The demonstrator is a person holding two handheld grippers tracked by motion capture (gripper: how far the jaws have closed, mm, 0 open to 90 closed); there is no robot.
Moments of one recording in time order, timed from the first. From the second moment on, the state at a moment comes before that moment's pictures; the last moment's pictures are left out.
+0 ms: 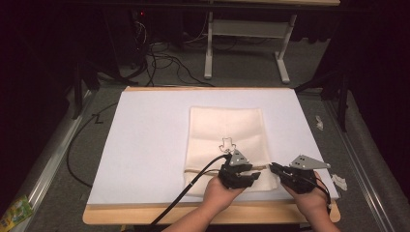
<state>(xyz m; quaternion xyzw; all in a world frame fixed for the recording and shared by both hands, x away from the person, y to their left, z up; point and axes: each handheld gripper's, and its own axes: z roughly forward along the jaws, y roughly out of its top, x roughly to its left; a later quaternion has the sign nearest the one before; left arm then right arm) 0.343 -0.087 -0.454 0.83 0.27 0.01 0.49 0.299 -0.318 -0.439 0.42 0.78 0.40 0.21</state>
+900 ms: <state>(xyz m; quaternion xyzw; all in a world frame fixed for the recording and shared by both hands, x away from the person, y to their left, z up) 0.344 -0.101 -0.465 0.81 0.28 0.00 0.52 0.297 -0.318 -0.433 0.42 0.78 0.42 0.20</state>
